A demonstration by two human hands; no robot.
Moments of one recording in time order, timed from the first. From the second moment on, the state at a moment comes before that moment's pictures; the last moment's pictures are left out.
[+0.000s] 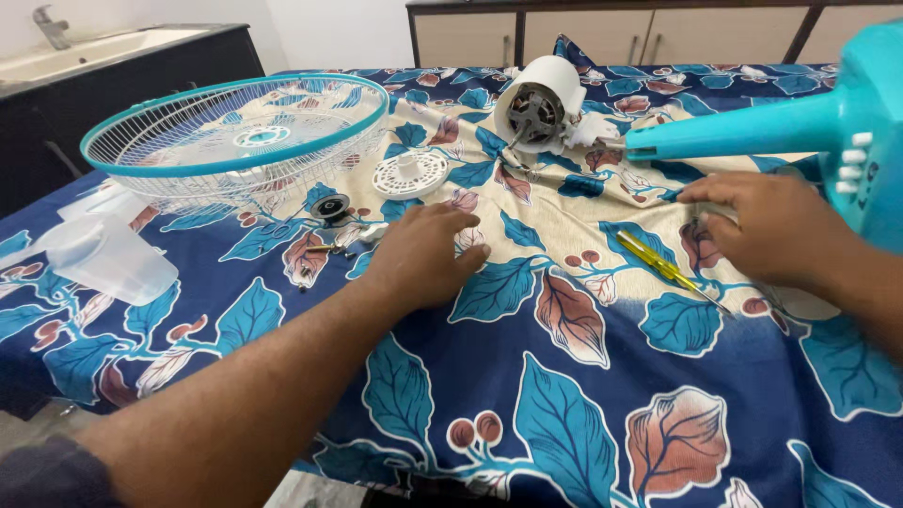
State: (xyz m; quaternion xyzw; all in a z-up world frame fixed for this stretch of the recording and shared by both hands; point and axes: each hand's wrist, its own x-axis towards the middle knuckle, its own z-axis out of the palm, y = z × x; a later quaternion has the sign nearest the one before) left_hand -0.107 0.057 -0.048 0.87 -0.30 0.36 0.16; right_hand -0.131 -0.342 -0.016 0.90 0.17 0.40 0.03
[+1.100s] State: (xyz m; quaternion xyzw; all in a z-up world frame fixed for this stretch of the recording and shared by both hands) left_hand -0.177 0.161 0.197 0.96 0.08 0.12 0.22; right_hand -0.243 -0.341 0.173 0.99 0.05 0.09 -0.05
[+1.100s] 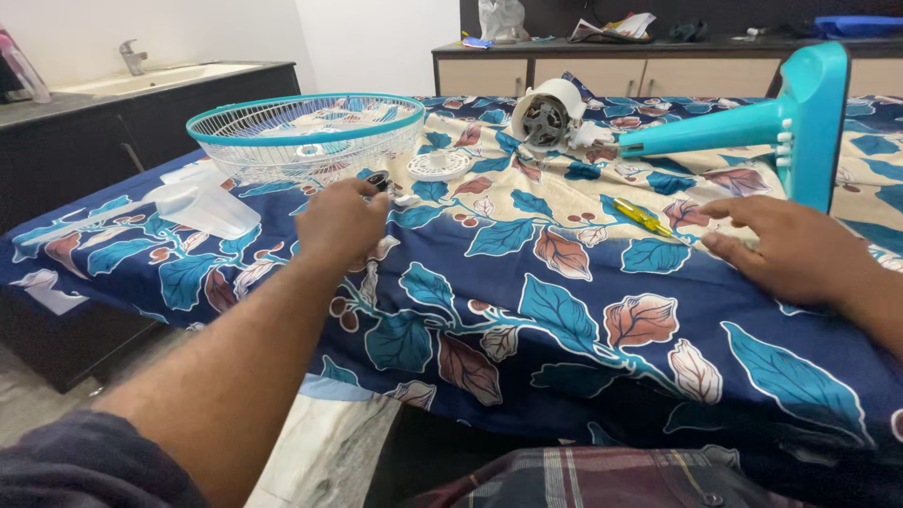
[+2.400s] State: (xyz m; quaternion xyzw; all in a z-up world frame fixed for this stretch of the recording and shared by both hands) left_hand -0.120 0.259 0.171 0.99 -0.10 0.06 -0.03; right_hand -0.207 -0.316 0.182 1.00 -0.07 0.03 -0.04
